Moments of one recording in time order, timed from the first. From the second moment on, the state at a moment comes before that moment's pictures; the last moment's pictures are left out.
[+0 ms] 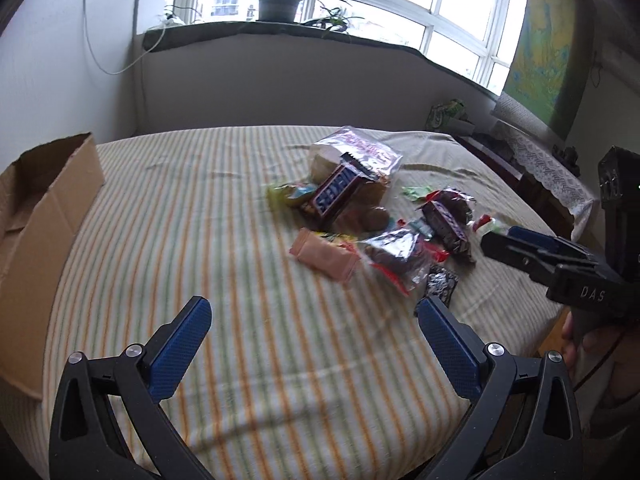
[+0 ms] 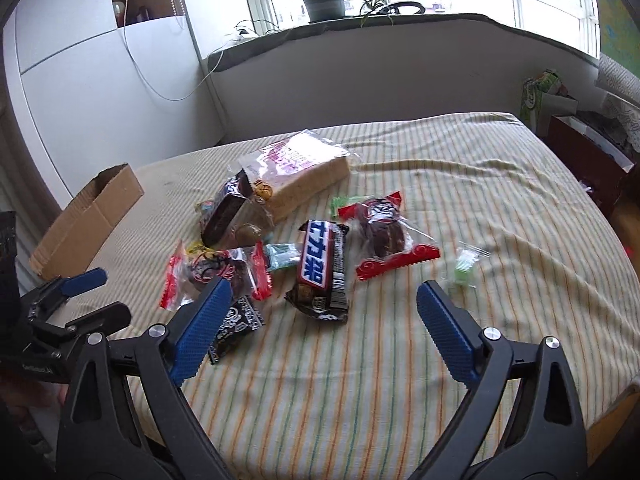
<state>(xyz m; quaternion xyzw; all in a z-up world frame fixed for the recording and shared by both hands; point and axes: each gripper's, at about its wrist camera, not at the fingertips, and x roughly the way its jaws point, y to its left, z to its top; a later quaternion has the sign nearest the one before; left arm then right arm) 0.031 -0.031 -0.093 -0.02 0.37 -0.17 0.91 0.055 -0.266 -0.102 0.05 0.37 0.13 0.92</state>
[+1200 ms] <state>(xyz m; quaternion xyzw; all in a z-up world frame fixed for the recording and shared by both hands) 0.066 -0.073 -0.094 -0.01 0.38 -0.28 0.88 0.022 -0.226 -0.141 -0.02 0.33 0.21 0.92</state>
